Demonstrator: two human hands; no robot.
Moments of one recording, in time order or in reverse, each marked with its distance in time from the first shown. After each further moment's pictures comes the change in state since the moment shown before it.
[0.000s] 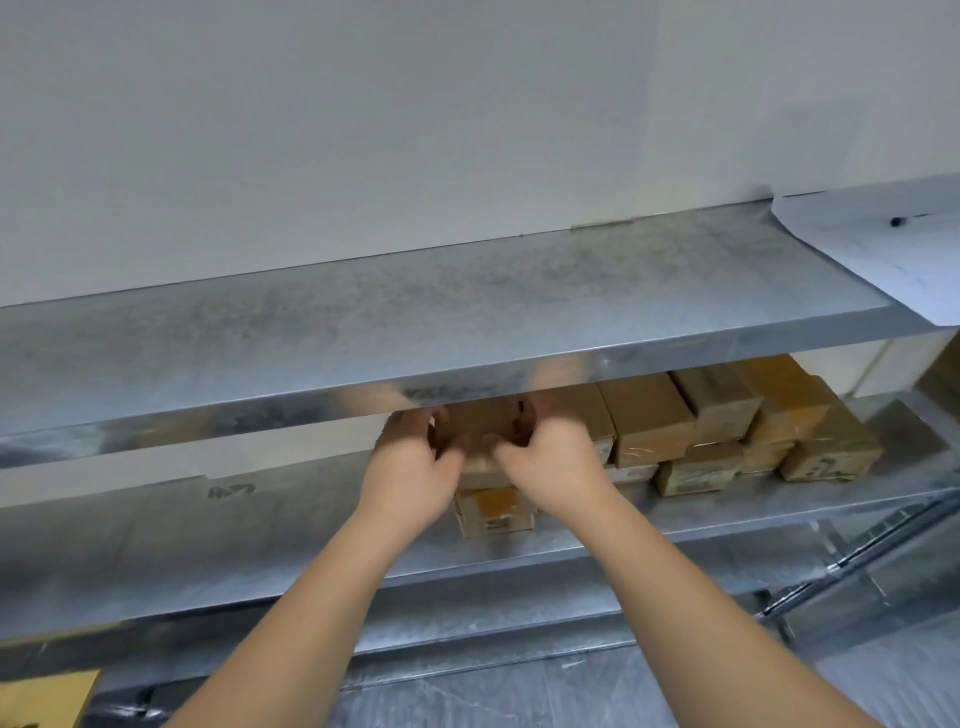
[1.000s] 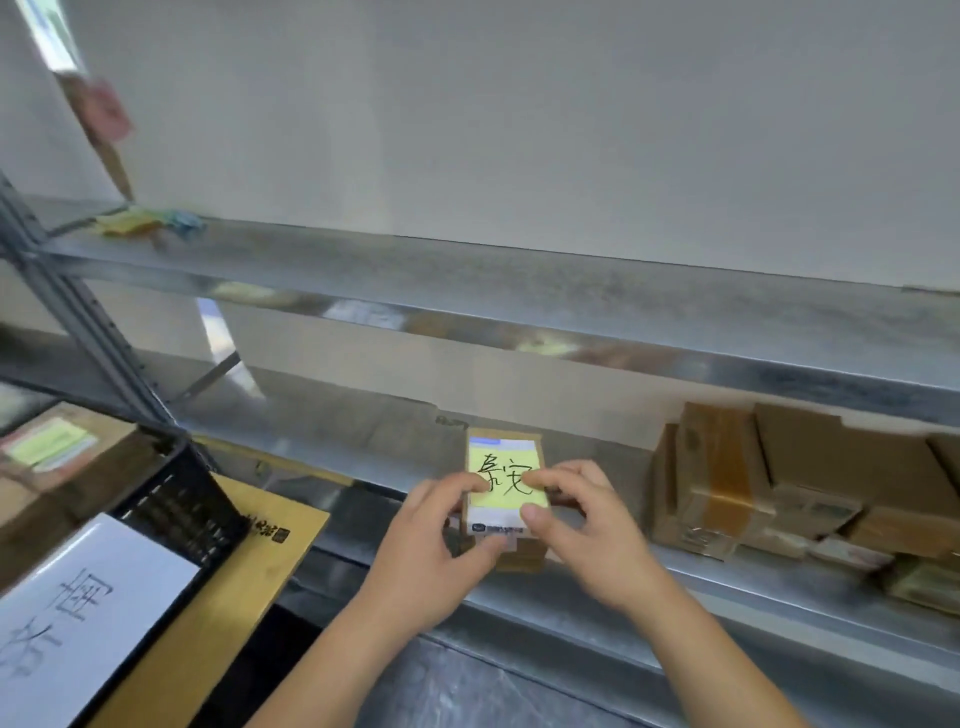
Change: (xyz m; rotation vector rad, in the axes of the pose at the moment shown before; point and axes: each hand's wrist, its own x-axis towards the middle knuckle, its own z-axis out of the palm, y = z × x) left_hand -0.203 -0.137 -0.174 -0.175 0.124 -0.125; right_hand -0.134 -0.101 0.152 0.225 -0.427 -0.371
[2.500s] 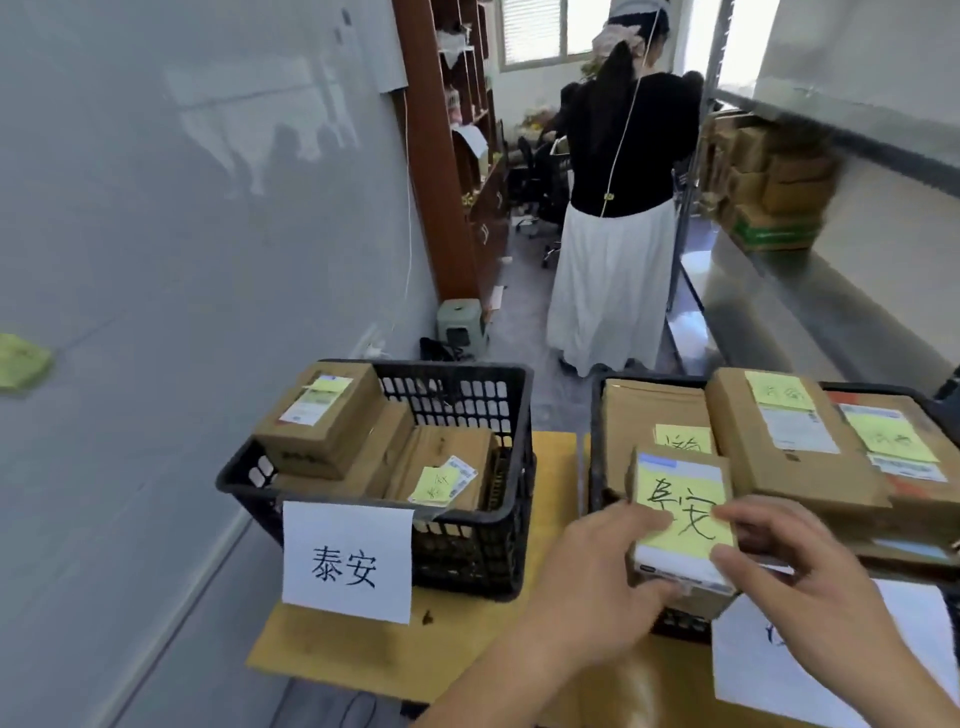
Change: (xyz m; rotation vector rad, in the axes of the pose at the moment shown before) left_hand -0.280 -0.174 -0.342 0.217 0.830 -0.771; right_hand 0.030 -0.235 0.507 0.268 -1.060 -0.329
